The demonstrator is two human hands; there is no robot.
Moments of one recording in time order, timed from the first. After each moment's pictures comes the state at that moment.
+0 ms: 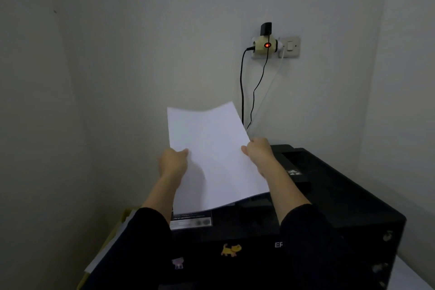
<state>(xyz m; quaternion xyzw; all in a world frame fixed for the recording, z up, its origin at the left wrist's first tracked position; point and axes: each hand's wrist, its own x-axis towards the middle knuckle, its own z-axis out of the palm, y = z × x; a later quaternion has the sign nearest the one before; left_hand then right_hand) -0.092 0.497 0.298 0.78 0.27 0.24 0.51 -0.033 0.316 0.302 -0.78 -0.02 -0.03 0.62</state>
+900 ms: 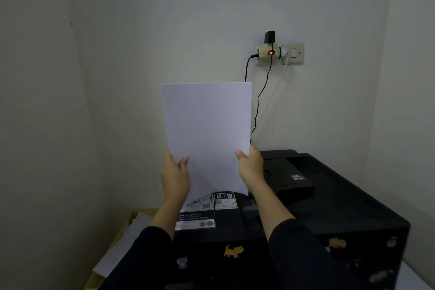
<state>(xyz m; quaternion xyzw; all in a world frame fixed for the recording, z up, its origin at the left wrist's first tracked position) -0.119 0.487 0.270 0.75 0.16 0.40 0.50 -0.046 0.348 0.272 -0.73 -0.09 -0.13 0.67</state>
